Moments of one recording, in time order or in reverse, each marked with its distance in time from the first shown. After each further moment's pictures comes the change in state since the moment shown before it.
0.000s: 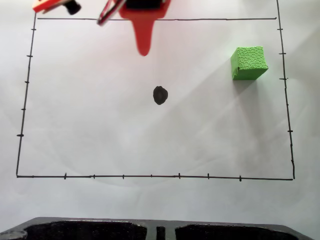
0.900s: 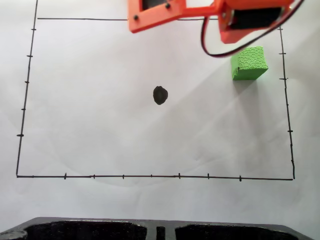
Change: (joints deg) arm -28.2 -43.4 -40.2 18.1 33.0
